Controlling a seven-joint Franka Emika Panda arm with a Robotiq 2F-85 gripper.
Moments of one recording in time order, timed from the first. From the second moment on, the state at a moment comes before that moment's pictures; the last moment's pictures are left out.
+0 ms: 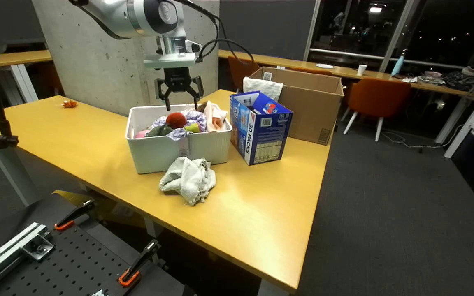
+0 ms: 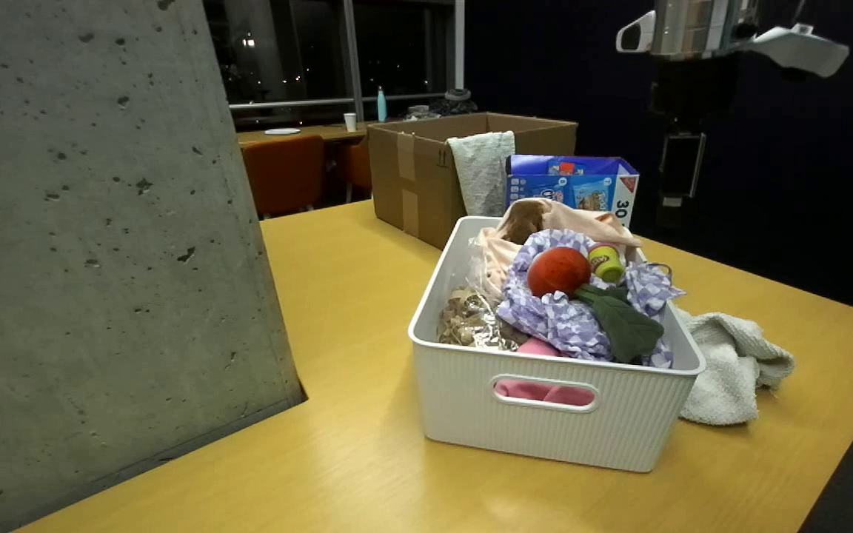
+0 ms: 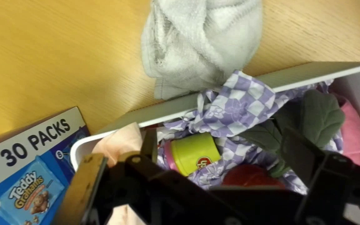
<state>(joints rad) 0.06 0.45 0.08 -1.62 -0.21 2.04 -0.34</state>
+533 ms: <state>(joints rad) 0.06 0.51 0.10 -1.63 0.03 2.27 -0.20</state>
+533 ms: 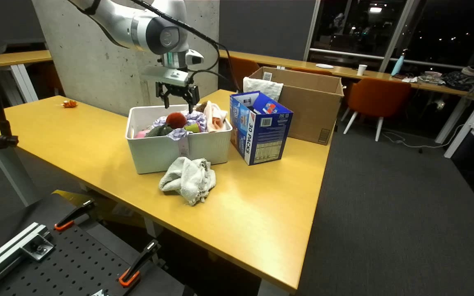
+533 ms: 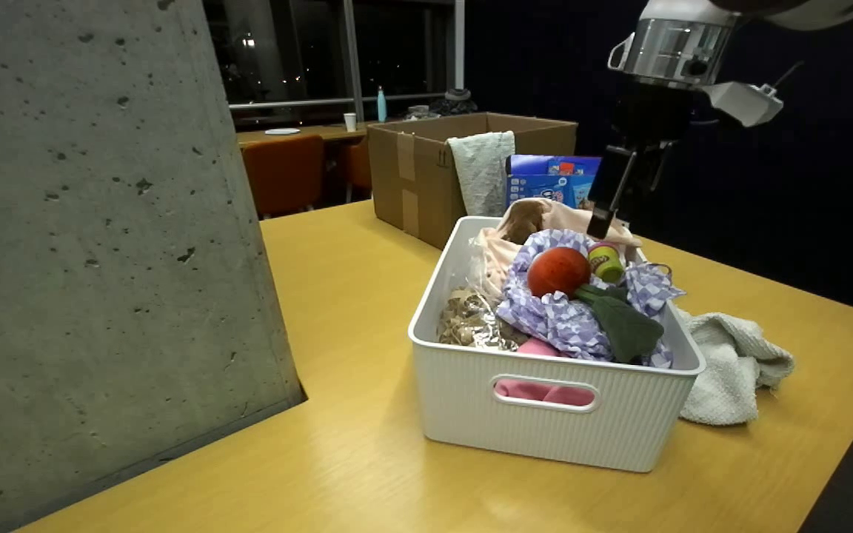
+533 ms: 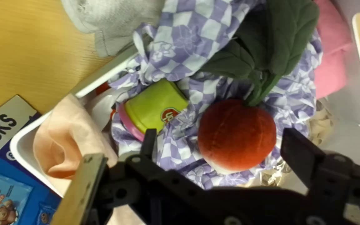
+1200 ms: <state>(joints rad) 0.05 0.53 0.10 -1.63 0.11 2.27 0.02</state>
